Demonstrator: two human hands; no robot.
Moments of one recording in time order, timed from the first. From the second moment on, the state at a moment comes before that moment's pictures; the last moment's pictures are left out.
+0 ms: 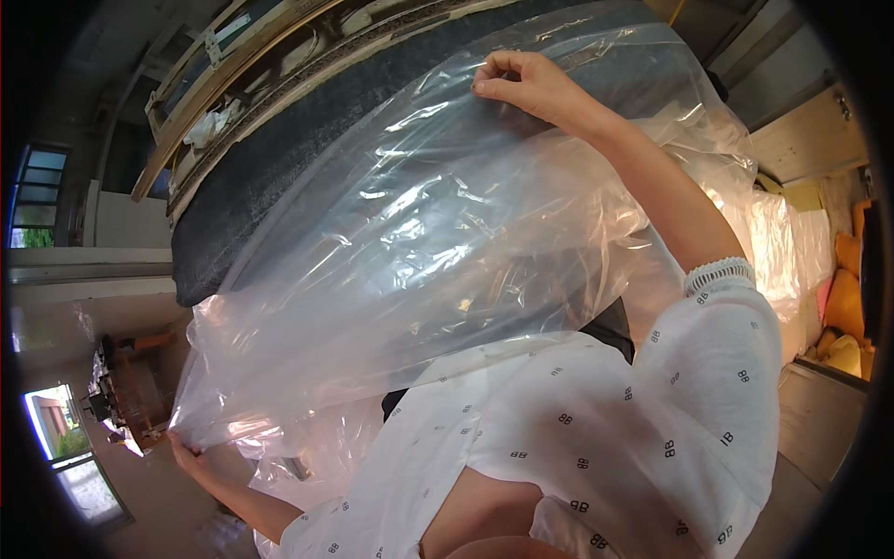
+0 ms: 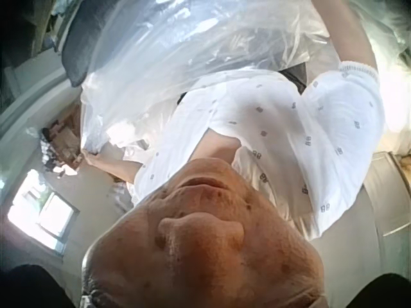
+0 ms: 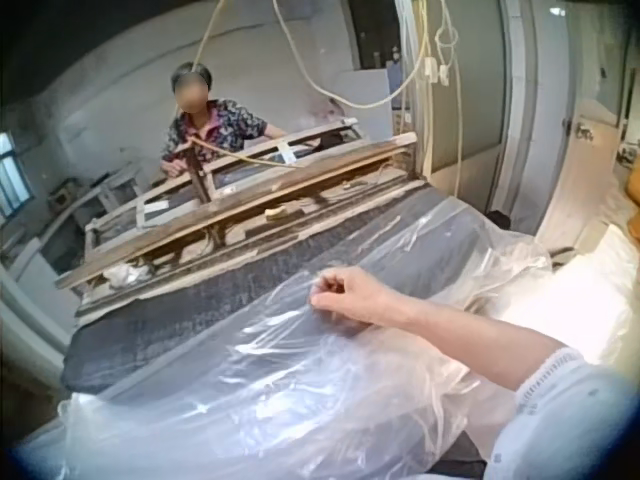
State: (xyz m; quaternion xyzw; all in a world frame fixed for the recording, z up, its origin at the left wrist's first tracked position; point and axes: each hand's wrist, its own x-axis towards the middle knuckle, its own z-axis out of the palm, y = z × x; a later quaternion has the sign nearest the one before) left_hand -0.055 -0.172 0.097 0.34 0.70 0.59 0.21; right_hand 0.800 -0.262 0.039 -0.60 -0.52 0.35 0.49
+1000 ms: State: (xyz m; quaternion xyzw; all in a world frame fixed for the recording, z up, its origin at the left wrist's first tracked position) left_hand 0.688 -0.164 0.117 0.94 -0.01 0.17 0.29; right_hand 0.802 -0.347 0.074 -0.59 -0.54 0.31 0.52
